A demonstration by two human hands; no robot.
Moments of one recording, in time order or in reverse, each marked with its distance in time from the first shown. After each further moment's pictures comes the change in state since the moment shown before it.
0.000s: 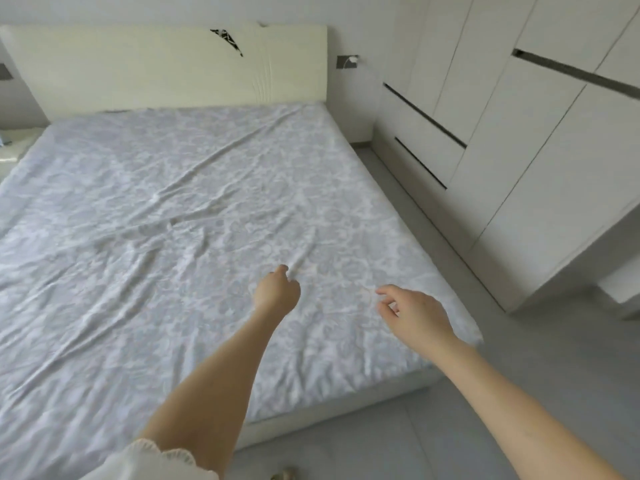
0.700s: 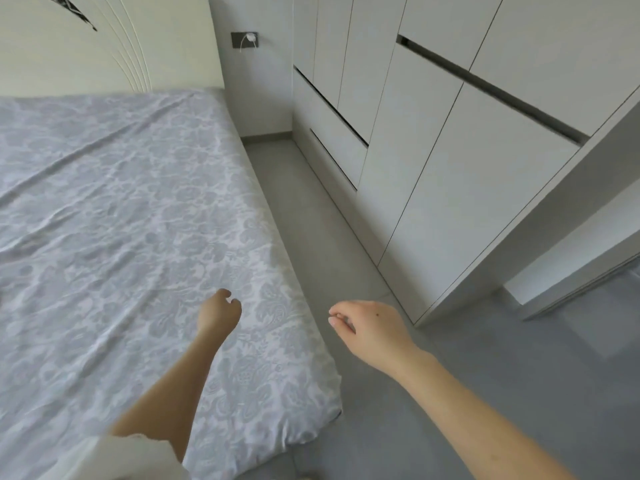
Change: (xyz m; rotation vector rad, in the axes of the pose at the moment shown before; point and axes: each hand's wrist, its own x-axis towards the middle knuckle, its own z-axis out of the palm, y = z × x) left_hand 0.144 0.349 0.206 -0.166 -0.051 -0.149; right_hand 0.130 0.373 -0.169 -0.021 -0.039 -0.056
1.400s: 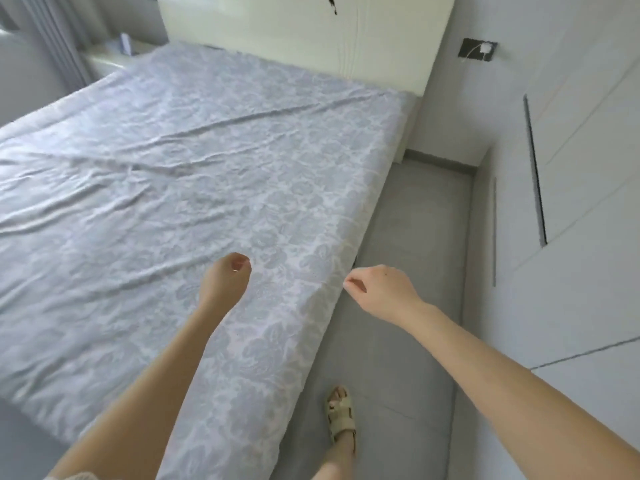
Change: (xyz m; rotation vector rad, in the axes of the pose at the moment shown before) left_hand 0.122 0.170 0.016 -0.293 0.564 -0.384; right_hand 0.392 0.142 -0.066 -0.123 -0.333 -0.669
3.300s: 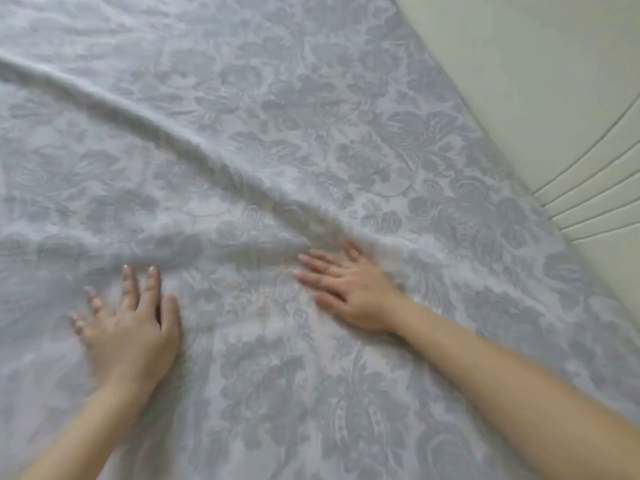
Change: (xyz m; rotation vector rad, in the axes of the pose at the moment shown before) left_hand 1.067 0.198 0.494 0.390 0.384 -0.946; right_hand 1.396 0.485 0.020 -0.246 -0.331 -1.347
